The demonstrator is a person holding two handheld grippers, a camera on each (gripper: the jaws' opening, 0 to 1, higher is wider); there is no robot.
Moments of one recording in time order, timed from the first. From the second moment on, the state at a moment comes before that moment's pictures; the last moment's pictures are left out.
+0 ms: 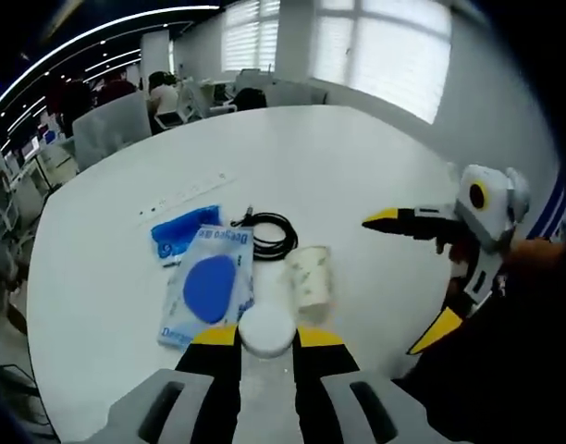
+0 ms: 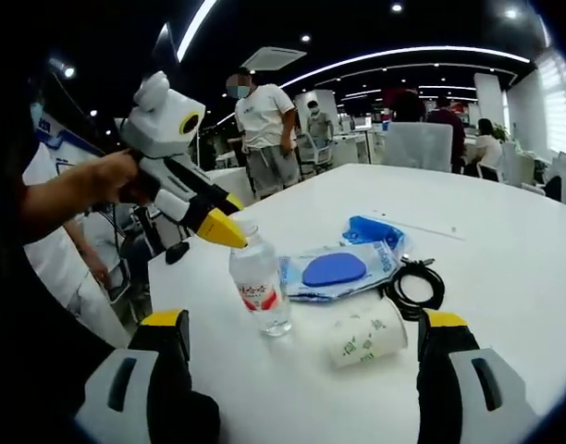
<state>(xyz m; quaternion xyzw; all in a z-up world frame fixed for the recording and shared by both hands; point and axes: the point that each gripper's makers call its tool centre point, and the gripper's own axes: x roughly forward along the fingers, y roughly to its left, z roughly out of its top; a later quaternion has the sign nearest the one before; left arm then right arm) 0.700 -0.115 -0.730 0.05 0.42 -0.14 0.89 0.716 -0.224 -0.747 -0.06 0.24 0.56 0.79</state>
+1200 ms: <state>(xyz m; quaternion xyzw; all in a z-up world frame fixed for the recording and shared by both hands) 0.695 -0.115 -0.725 -0.01 0.32 -0.08 0.94 0.729 -0.228 -0.744 -0.08 0.22 0.56 0.79</state>
